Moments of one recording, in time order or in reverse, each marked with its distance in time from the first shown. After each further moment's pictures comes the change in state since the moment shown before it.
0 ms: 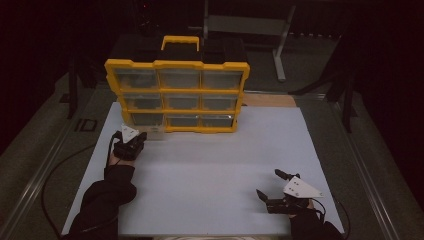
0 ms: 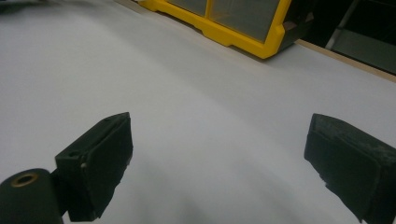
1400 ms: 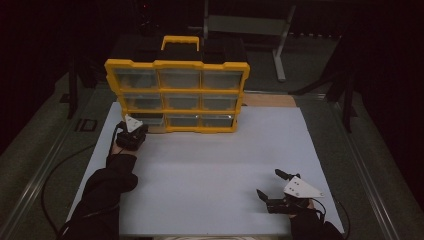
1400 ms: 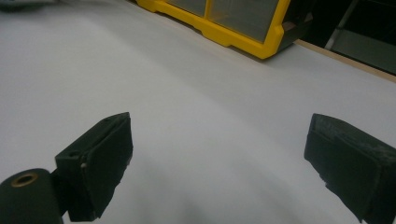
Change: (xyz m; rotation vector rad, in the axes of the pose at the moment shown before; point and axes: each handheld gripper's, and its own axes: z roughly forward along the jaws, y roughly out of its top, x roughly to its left) left arm 0.009 0.020 0.023 0.033 0.013 0.041; right arm 0.000 0.000 0.000 -0.003 -0.002 0.005
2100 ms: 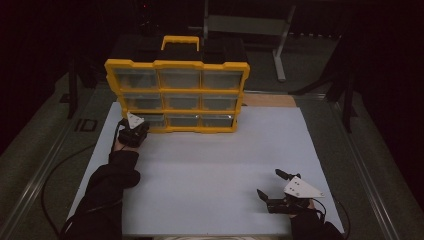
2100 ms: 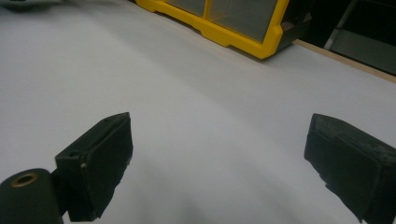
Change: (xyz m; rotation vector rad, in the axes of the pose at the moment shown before) left arm 0.003 0.005 0.012 0.000 0.002 -0.011; right arm -0.001 0.000 -0.001 0.000 -0.003 -0.004
